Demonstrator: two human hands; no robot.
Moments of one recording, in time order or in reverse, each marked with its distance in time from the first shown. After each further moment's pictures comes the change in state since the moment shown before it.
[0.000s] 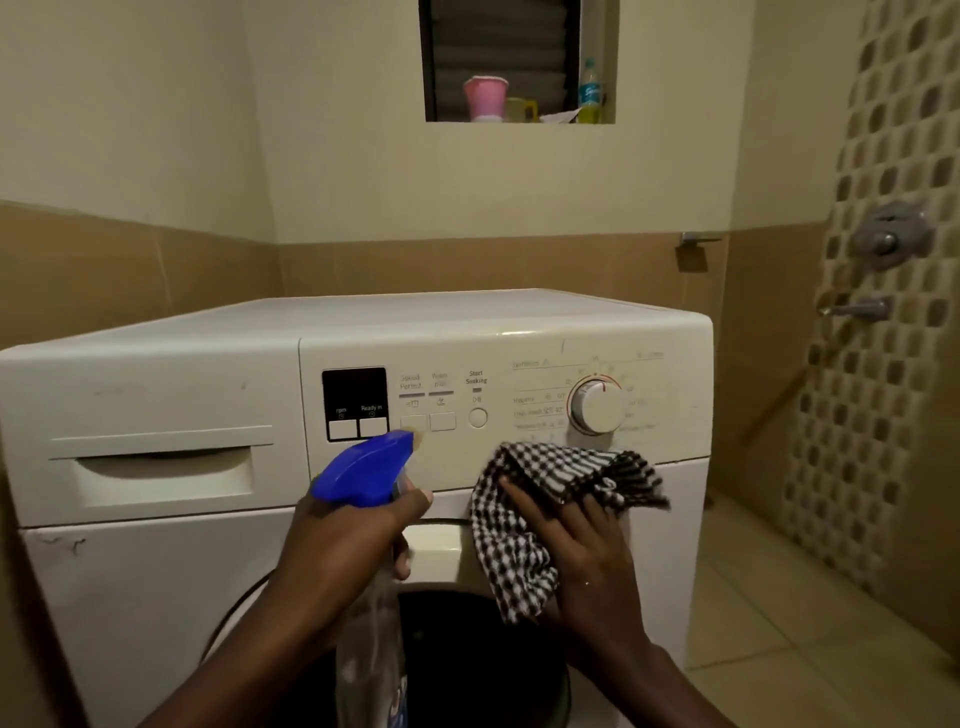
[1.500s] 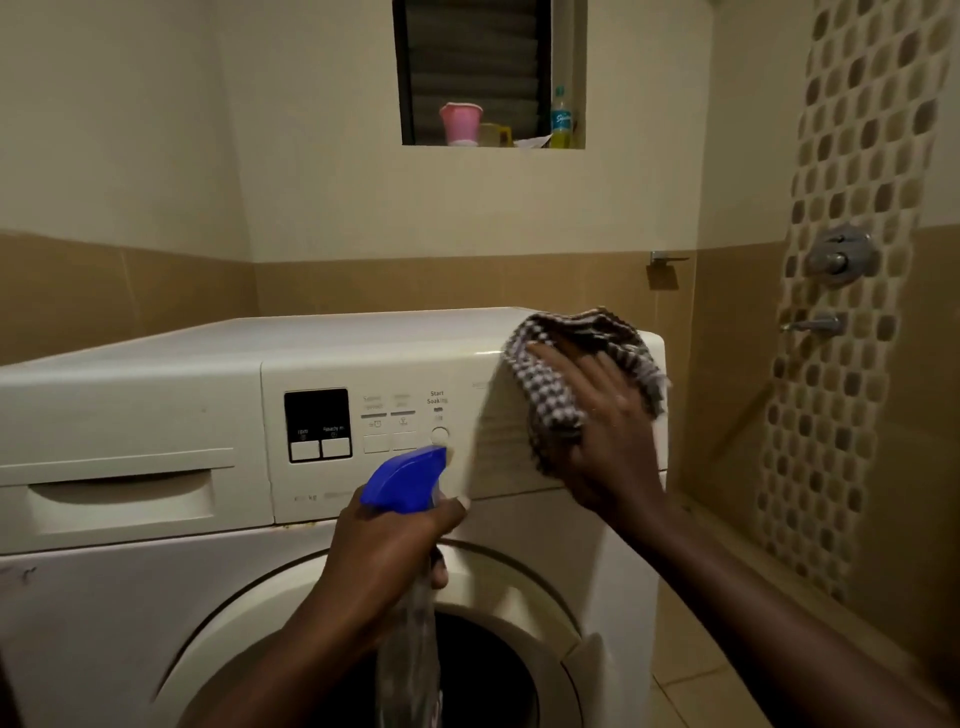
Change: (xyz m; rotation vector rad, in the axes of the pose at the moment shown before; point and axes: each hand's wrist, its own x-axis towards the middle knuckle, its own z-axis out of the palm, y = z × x) left_hand 0.005 0.002 0.047 0.030 -0.078 -0.065; right_hand 0.103 0.037 -0.074 -0.071 0.099 0.043
